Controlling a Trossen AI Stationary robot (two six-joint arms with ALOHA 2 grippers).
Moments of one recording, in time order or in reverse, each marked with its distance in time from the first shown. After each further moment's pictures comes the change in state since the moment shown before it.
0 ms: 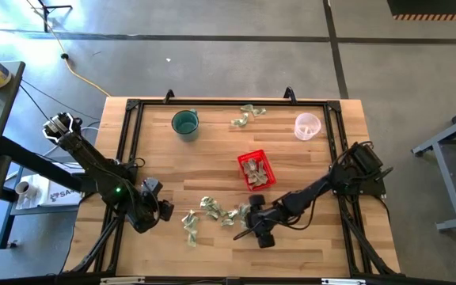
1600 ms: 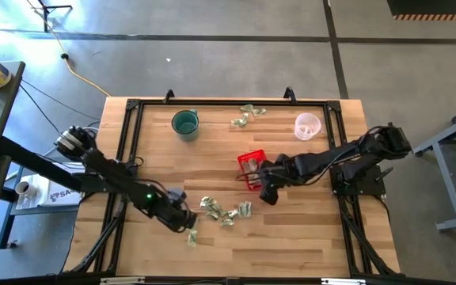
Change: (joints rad) left arm 0.197 0.300 0.024 0.391 0.224 0.165; right arm -0.289 -0.380 -0.038 -0.580 0.074 0.358
